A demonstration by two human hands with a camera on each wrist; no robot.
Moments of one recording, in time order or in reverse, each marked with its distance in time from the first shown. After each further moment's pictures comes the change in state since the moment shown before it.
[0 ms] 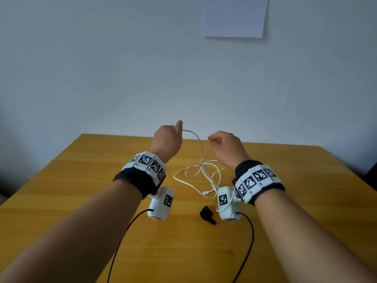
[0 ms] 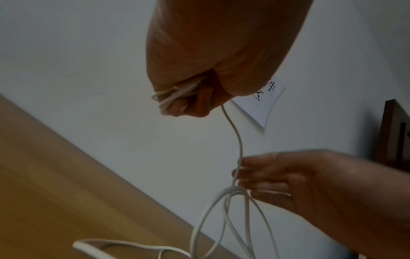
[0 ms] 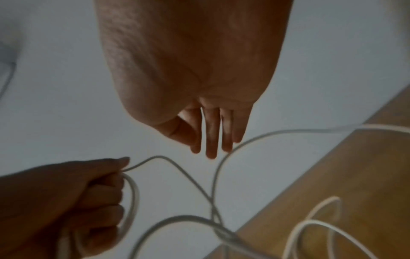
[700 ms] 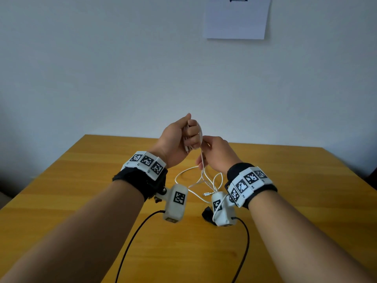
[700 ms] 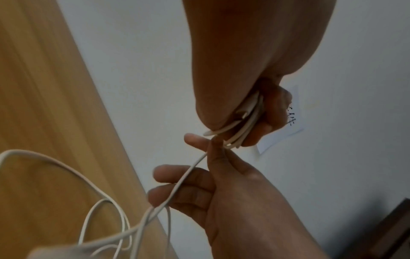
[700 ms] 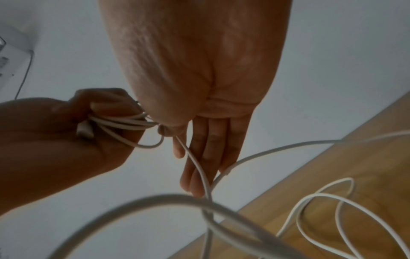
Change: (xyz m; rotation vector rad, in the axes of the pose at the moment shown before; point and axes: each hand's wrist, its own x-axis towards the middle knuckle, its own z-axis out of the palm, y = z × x) left_hand -0.018 0.024 -0.010 -1.309 -0.597 -0.210; right_hand -0.008 -0.016 0.020 0.139 -0.158 -0.081
